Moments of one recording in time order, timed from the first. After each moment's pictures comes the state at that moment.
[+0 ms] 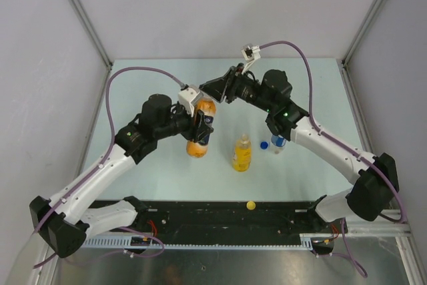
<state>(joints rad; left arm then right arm) -0.64 1.05 1.01 -0.38 0.29 -0.09 0.70 1.42 1.23 0.34 -0.35 0.66</state>
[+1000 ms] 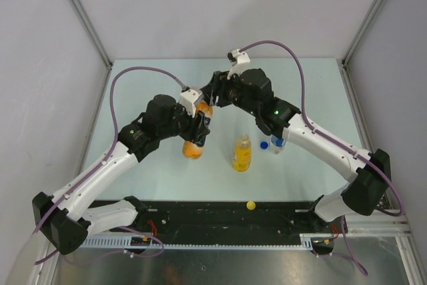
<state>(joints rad) -0.64 1.09 1.02 -0.45 0.20 -0.09 0.82 1.48 1.40 -0.06 0.01 0.48</state>
